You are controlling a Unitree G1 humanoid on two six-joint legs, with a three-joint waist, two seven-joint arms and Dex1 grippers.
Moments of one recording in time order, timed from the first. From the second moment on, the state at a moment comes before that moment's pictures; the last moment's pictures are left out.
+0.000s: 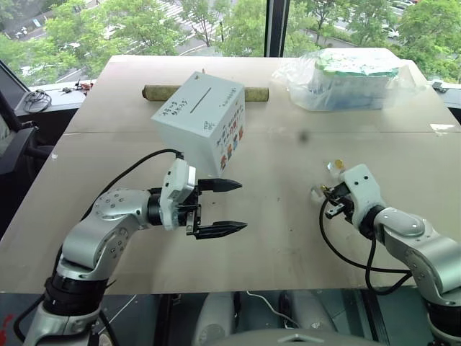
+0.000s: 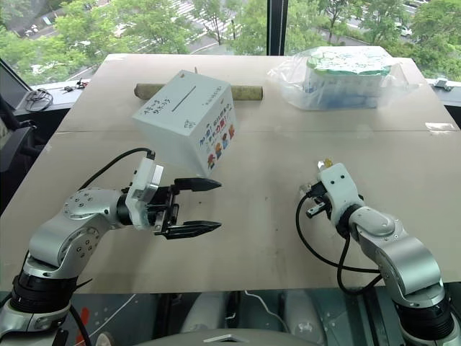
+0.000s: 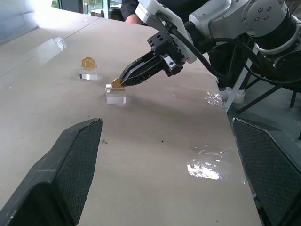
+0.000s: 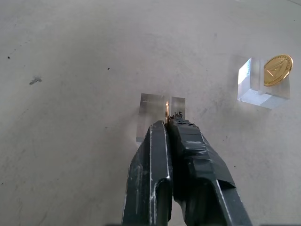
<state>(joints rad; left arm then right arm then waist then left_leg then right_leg) -0.20 0.73 0.03 -0.38 -0.67 0.47 -1.18 -0.14 -0.53 0.02 -0.67 0.36 1.09 0.25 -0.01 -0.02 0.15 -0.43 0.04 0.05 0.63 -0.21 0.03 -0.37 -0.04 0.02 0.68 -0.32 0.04</state>
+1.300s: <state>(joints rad) -0.58 0.56 0.04 -0.29 -1.10 0.95 -0.92 -0.39 -0.57 -0.16 -0.81 1.22 1.05 0.29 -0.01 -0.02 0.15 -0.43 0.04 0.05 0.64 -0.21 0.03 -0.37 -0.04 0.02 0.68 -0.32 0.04</state>
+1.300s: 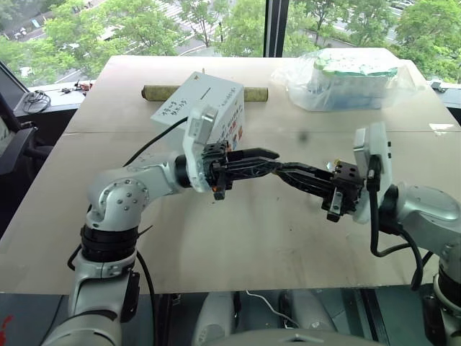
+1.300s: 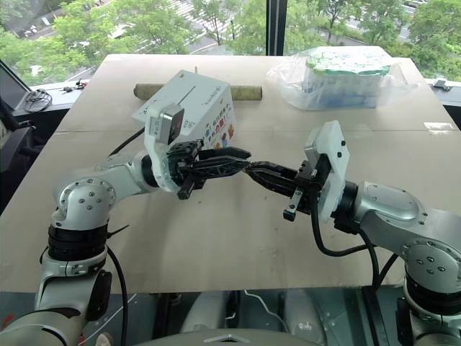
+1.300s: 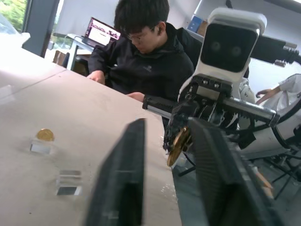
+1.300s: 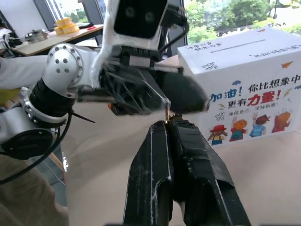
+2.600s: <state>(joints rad) -0.77 0.60 -0.03 -0.40 -0.33 0.81 -0.08 -0.38 -1.03 -0.24 -0.76 1.01 0.78 0.54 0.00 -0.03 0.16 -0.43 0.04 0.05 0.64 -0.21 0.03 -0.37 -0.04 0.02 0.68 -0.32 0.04</state>
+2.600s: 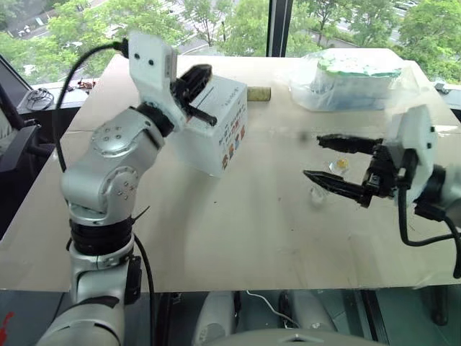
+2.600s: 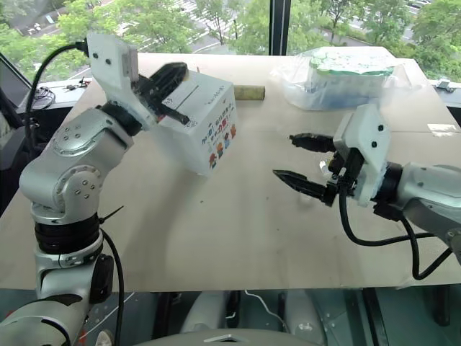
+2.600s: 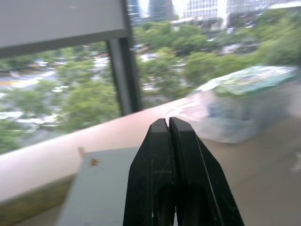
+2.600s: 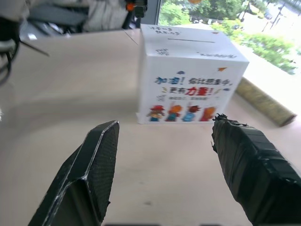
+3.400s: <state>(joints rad) -0.80 0.54 -0.12 -0.32 -0.12 1.04 -0.15 -0.35 -1.04 -0.29 -0.73 0.95 0.77 0.61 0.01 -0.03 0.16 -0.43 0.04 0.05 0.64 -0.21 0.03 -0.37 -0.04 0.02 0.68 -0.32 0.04</state>
